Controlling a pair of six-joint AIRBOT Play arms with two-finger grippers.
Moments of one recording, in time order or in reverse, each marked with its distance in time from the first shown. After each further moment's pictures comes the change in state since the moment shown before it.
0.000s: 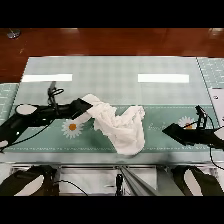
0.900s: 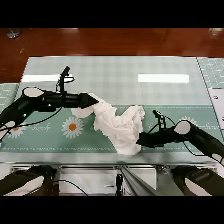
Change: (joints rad) left arm -0.023 -0.150 0.221 -0.010 -0.177 0.170; right arm 0.660 -0.367 0.069 0.182 -0.221 0.092
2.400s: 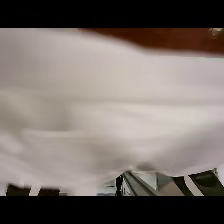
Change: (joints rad) left arm 0.381 0.837 0.796 1.004 -0.153 -0.585; right arm -0.227 0.486 1.536 -0.678 0.830 0.154
